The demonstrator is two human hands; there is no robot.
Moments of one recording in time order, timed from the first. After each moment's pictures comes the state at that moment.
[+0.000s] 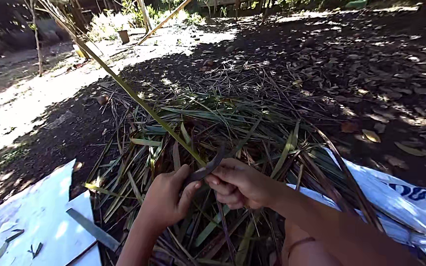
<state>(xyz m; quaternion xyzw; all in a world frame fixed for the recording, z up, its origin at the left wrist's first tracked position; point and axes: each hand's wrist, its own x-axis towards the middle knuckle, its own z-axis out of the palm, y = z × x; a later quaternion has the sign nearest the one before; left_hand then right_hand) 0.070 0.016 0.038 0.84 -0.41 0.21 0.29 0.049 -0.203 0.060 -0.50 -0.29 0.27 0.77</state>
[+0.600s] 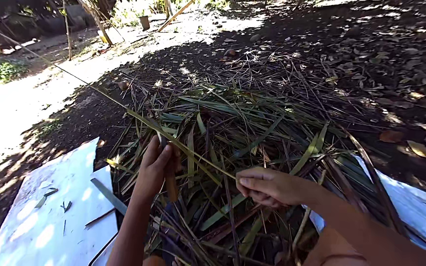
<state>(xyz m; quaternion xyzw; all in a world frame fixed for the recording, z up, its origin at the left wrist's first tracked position) 0.070 0.054 0.044 0.68 -0.17 0.07 0.71 0.051 -0.242 0.049 -0.70 -0.25 0.36 0.56</state>
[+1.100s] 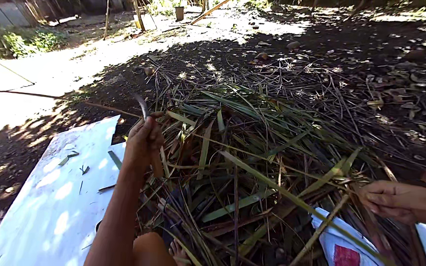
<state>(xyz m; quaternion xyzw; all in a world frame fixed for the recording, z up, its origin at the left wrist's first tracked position) 0.057 0.122 0.051 0.59 -0.11 0.16 0.78 0.072 -0.441 0.008 -0.69 -0.18 0.42 0.57</state>
